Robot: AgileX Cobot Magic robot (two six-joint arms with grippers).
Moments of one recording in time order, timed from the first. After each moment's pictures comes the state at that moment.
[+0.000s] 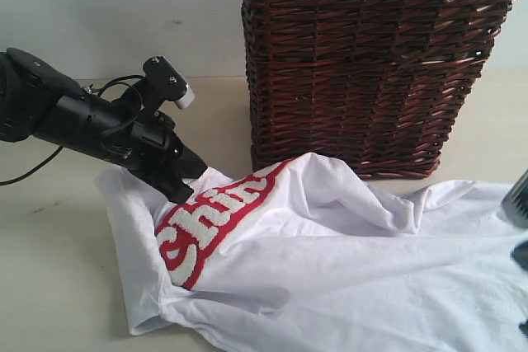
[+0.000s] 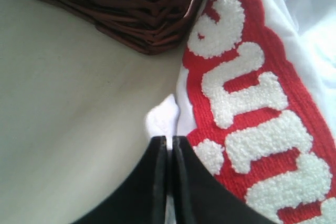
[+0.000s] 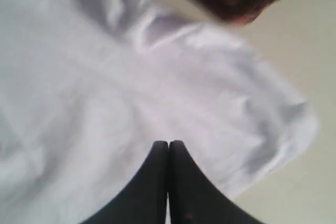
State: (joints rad) left arm -0.39 1.87 -1.04 -1.12 0.46 1.60; right arm 0.14 0.99 -0.37 0.12 0.47 -0.68
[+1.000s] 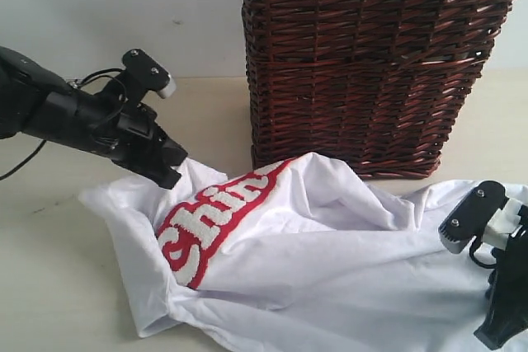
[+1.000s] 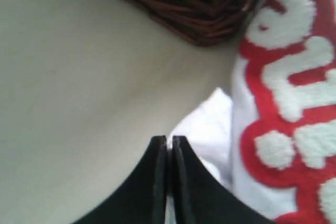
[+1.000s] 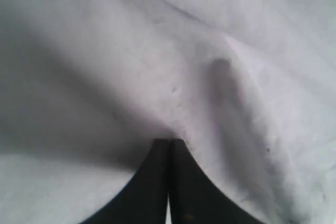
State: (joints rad) left arm -0.34 1.87 -1.04 -1.12 0.39 1.56; right arm 0.15 1.60 -0.43 -0.24 0.30 -0.33
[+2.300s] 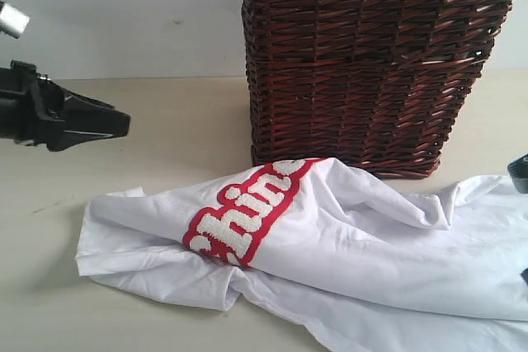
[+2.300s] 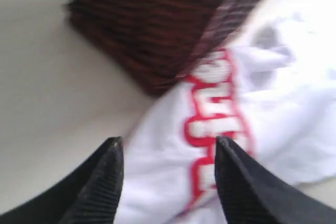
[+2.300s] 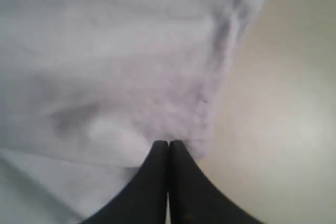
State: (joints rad) left arm 0.01 1.59 -0.86 -1.37 0.94 1.68; right arm 0.15 1.33 -0.52 -0.56 0.66 0.25
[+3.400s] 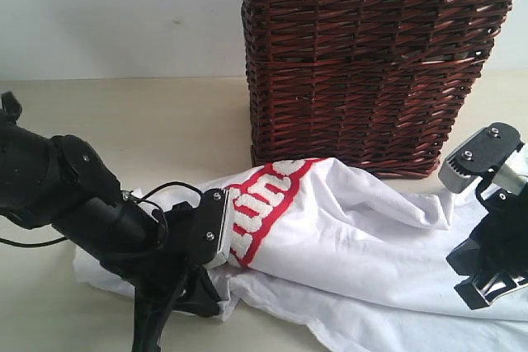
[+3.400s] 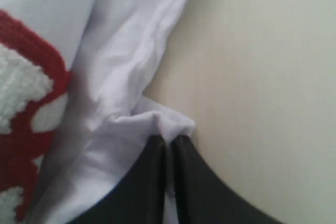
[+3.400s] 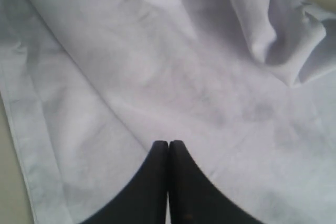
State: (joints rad) left arm -0.59 1.90 -0.83 -0.97 0.56 1.92; right arm 0.15 1.32 -0.53 0.49 0.58 -0.89
